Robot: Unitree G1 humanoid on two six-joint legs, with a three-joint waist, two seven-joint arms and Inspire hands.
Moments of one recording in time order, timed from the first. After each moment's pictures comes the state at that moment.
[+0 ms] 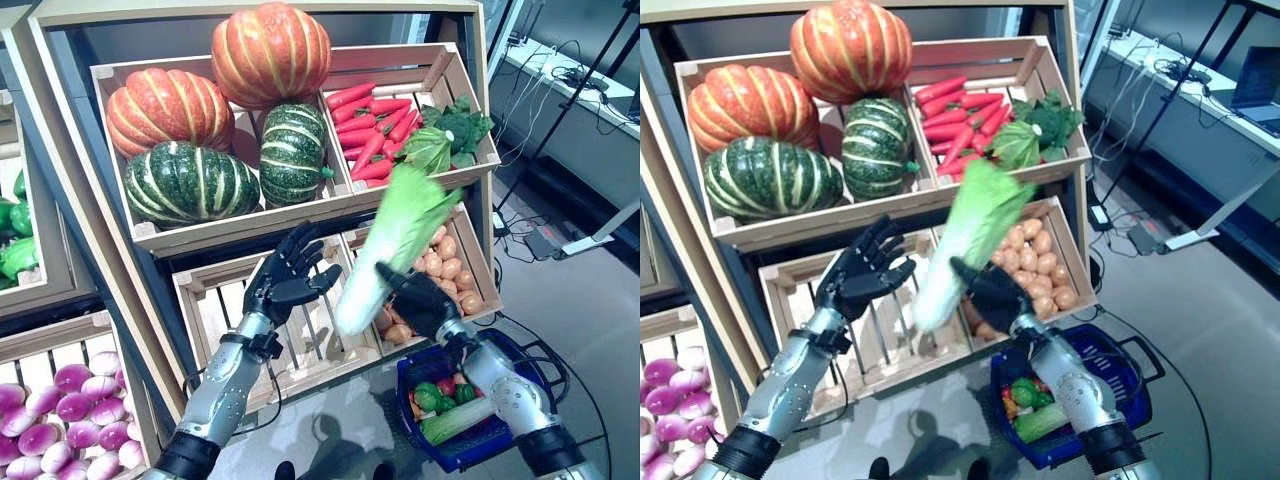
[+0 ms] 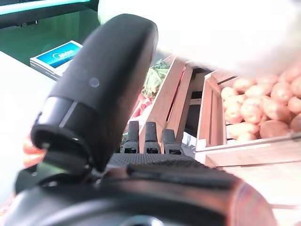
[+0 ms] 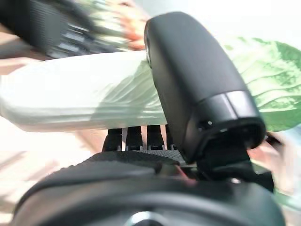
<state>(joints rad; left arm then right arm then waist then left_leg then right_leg) -0.11 0.39 -0.22 0.09 -0.80 -0.15 -0.08 -0.15 -0.37 0.11 0.06 1.20 0.16 0.12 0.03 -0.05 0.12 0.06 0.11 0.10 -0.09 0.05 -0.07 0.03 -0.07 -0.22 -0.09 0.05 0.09</state>
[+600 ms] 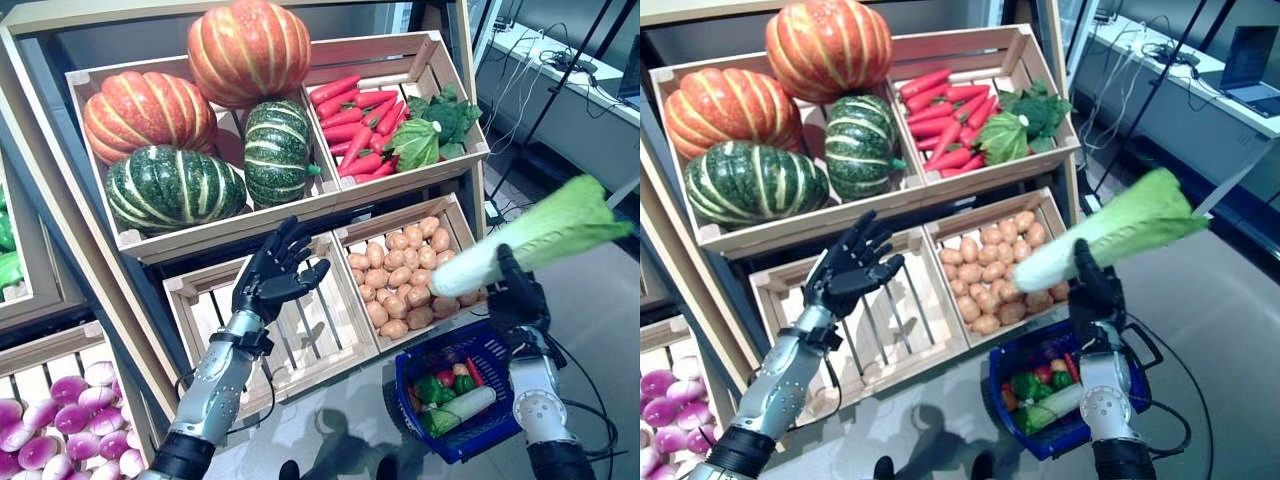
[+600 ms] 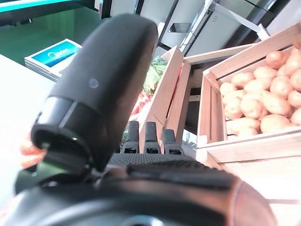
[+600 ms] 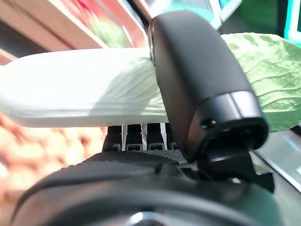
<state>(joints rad) -0.09 0.39 -0.17 0.09 -0.80 -0.15 -0.09 -0.07 -0.32 -0.14 0.25 1.22 -0.21 -0.14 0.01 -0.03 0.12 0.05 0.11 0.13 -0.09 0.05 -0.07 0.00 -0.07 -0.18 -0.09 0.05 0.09</state>
